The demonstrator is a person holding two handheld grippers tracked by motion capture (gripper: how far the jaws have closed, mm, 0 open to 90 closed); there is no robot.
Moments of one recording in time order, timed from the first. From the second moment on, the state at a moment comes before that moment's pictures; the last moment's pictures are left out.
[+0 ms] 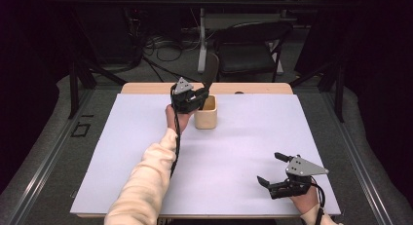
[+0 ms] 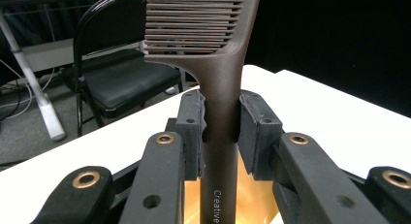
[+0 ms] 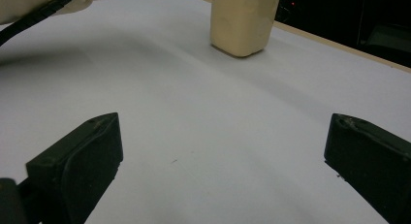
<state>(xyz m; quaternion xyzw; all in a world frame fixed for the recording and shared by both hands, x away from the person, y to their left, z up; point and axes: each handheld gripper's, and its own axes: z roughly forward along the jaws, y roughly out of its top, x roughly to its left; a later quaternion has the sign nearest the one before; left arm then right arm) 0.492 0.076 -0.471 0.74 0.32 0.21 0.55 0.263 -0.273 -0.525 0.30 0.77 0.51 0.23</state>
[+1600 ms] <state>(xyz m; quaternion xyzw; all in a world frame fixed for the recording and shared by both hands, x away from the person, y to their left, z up) 0.494 0.073 -0.478 0.77 0.31 0.19 0.53 0.263 -0.273 -0.525 0.30 0.77 0.51 0.23</state>
